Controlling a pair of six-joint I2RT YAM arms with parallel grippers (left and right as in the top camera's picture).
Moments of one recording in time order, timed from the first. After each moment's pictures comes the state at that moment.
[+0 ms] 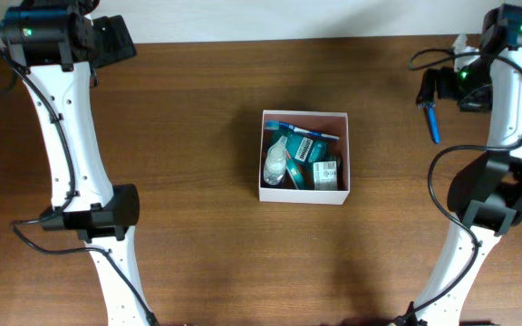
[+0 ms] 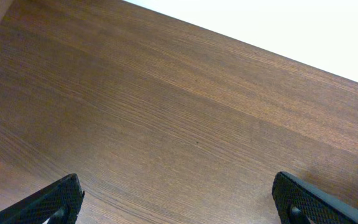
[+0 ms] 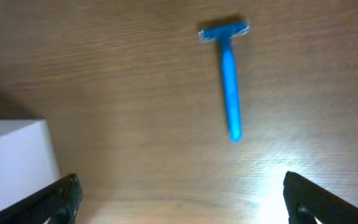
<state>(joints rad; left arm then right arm) 0.03 2.36 3.09 -1.69 -0.21 -0.29 -0.30 2.38 2.41 -1.45 -0.15 -0.17</state>
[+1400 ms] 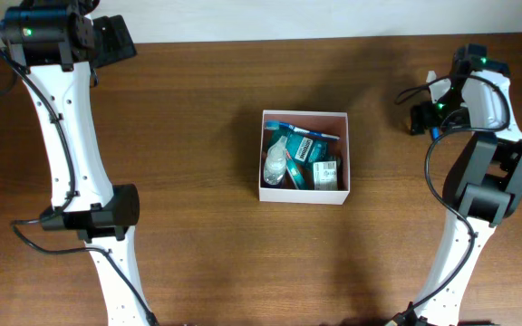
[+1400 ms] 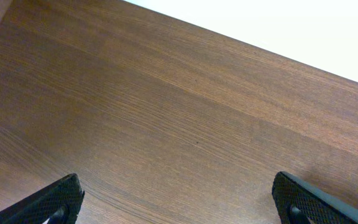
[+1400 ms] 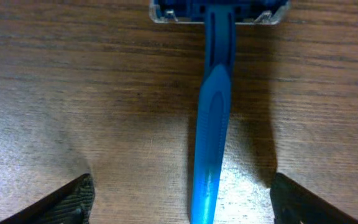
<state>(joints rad) 0.03 2.36 3.09 -1.69 -0.21 -0.29 -0.30 2.49 2.15 -1.15 -0.01 -0.36</state>
